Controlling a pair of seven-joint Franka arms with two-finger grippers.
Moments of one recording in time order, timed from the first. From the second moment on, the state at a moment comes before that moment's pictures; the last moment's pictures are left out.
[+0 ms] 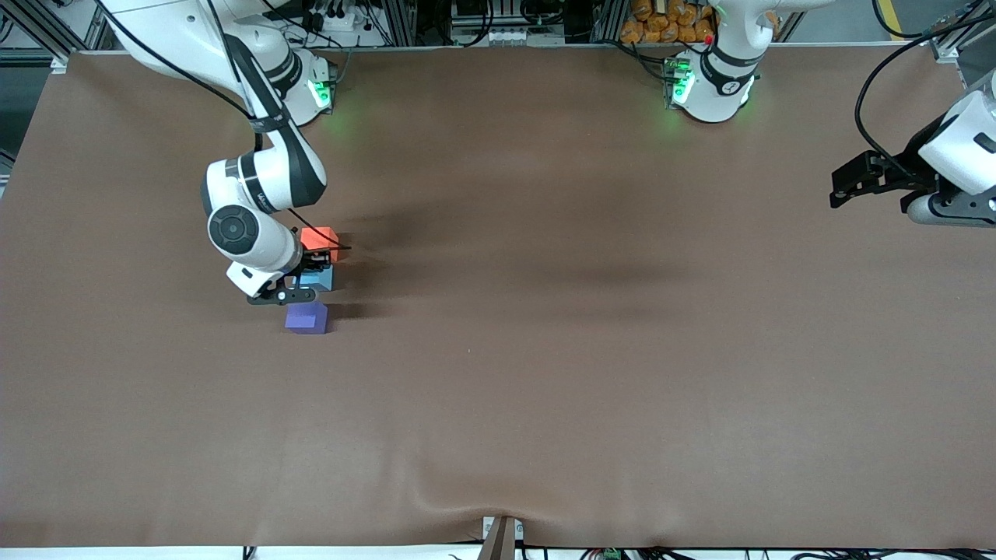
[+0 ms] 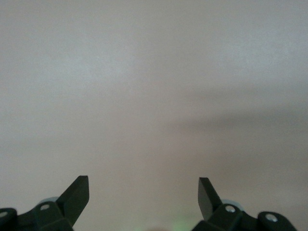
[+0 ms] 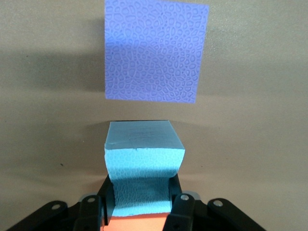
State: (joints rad) left arm -0.02 -0.01 -0.05 -1.59 -0.01 1.55 0.01; right arm 0.32 0.30 -0.07 -2.22 -0.02 2.29 0.20
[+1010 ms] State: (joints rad) left arm -0.02 -0.01 -0.05 -1.59 -0.01 1.55 0.01; right arm 0.32 0.33 -0.07 -2.18 -0.02 2.26 0.20
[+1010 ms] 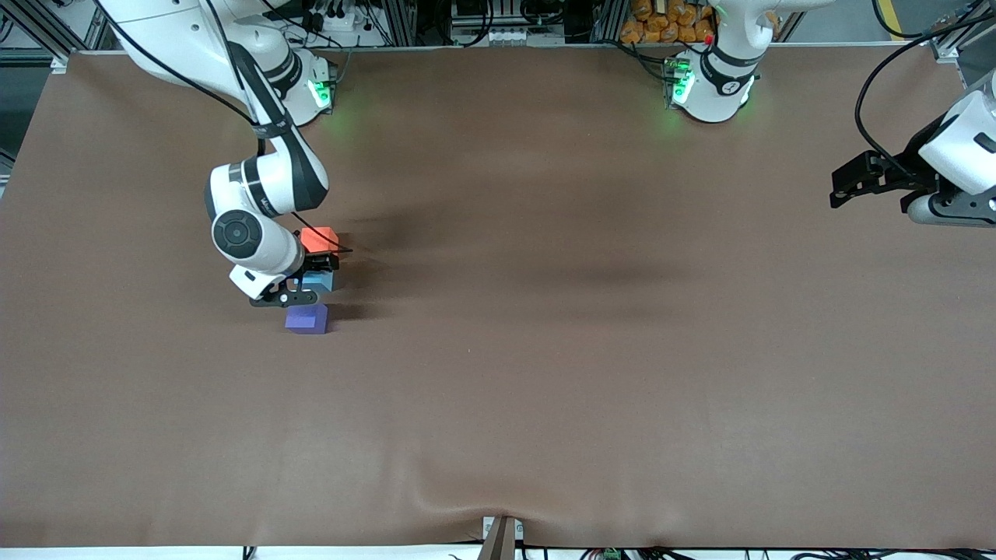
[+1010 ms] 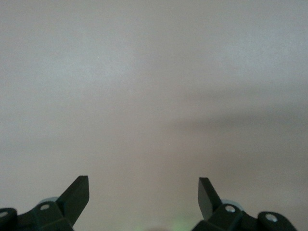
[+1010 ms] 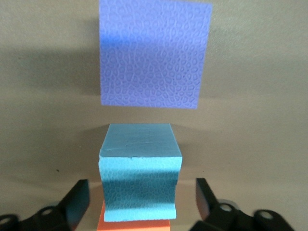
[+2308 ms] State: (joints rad) left arm -0.02 -0.01 -0.05 -1.59 -0.01 1.57 0.01; right arm 0.01 0.30 -0.07 -1.16 0.07 1.31 0.19
